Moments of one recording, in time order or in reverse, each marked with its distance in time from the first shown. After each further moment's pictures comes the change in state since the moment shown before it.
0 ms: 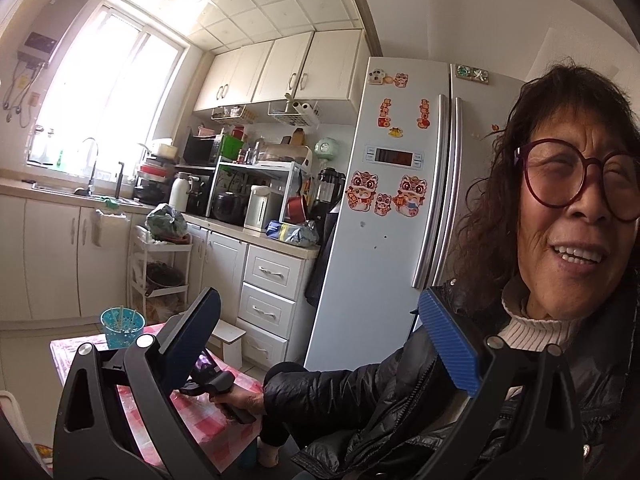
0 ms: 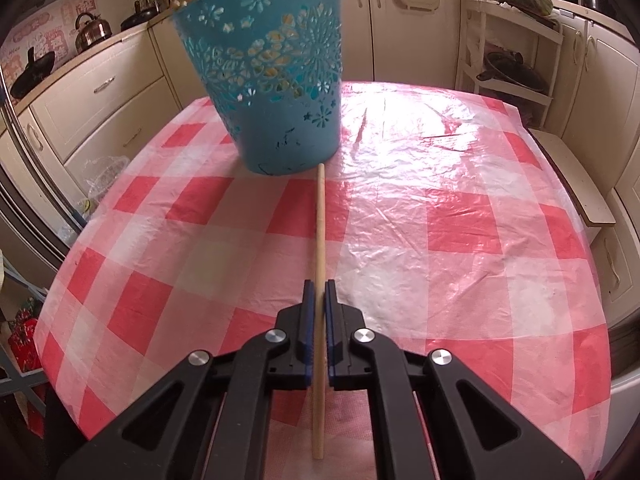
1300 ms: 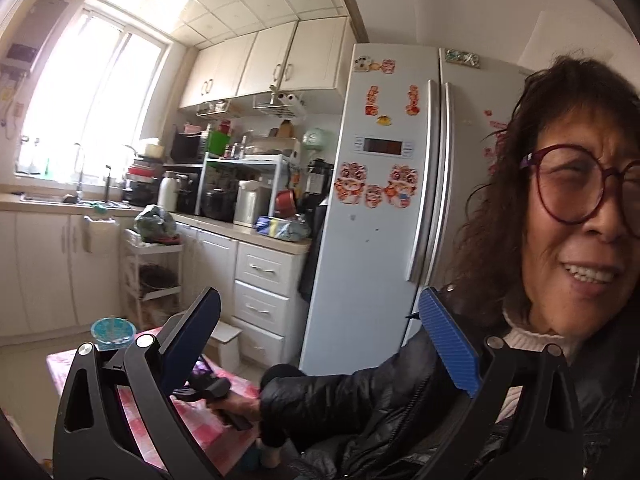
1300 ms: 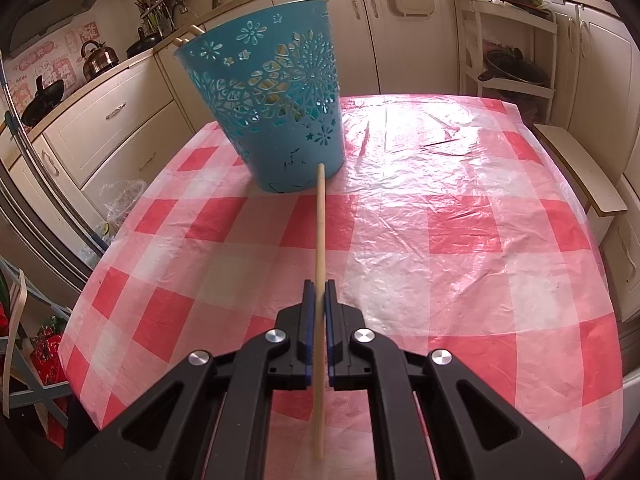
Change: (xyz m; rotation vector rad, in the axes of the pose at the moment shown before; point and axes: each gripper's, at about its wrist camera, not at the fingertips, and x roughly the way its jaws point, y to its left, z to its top) left arm 0.029 -0.030 0.017 0.041 0.036 -0.039; right arm -0.012 -0.009 -0.001 0.054 -0.048 0.075
